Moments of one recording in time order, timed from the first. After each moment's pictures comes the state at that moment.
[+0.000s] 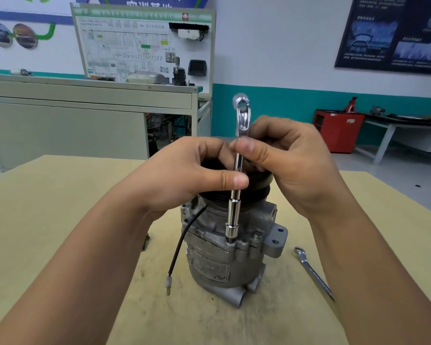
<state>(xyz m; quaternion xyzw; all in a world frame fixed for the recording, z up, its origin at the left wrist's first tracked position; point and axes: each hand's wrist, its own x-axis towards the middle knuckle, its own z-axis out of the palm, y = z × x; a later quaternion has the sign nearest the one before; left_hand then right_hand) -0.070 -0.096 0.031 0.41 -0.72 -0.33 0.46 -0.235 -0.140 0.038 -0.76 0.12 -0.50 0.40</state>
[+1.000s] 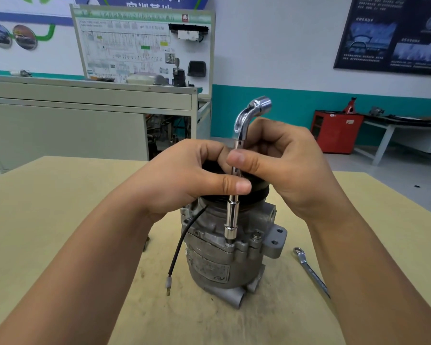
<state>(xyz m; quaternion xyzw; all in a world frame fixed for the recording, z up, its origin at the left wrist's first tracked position) -0.074 -0.091 0.035 0.44 -0.71 -0.32 0.45 -0.233 -0.138 0.037 -0.77 0.15 -0.49 0.37</state>
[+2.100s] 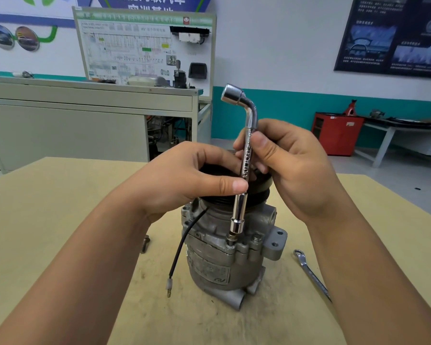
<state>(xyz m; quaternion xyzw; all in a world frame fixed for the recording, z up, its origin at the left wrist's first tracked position) -0.069 -0.091 0.035 0.43 -0.72 -0.34 0.43 -0.235 -0.144 0.035 -0.77 0.11 -0.49 0.40</state>
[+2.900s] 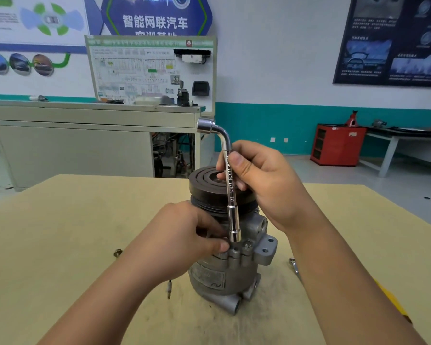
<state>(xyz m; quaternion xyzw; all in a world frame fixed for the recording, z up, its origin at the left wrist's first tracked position) -0.094 -0.054 0.008 0.65 -0.69 -0.12 0.29 -0.230 -0.131 0.037 -0.78 0.12 -0.46 0.40</state>
